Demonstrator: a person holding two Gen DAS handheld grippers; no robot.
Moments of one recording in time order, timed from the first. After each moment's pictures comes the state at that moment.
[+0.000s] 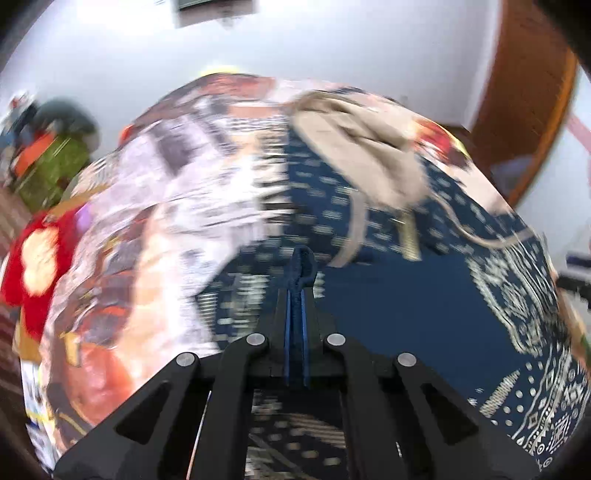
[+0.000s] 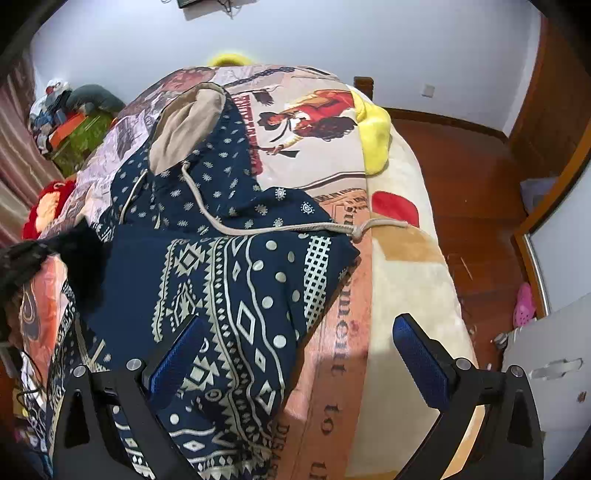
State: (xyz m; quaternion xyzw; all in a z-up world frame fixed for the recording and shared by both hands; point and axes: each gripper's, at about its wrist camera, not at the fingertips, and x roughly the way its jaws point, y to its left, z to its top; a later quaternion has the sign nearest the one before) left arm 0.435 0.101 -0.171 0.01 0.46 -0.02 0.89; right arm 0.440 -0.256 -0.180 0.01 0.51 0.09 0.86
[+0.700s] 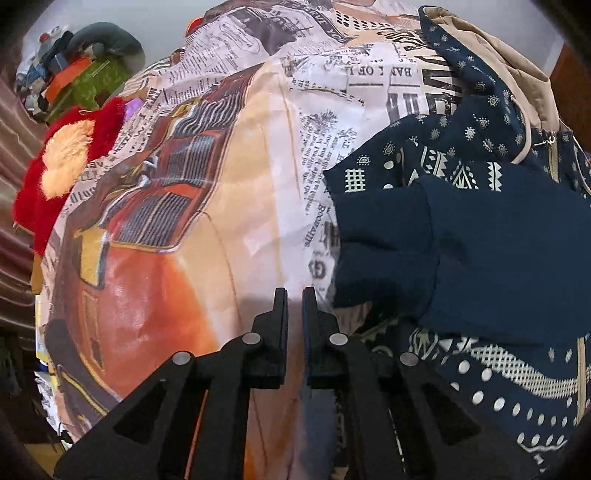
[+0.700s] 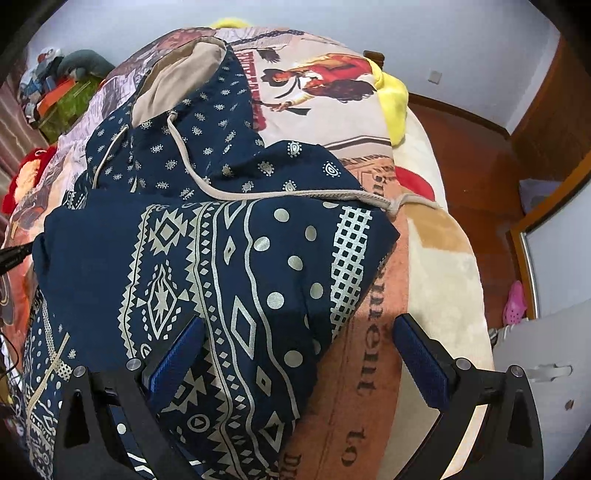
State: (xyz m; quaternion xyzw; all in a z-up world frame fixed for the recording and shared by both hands) left arm 0.413 0.202 -0.265 0.01 0.56 0.07 0.82; right arm 0.455 -0.230 -0.219 -0.04 0.55 0.08 0.83
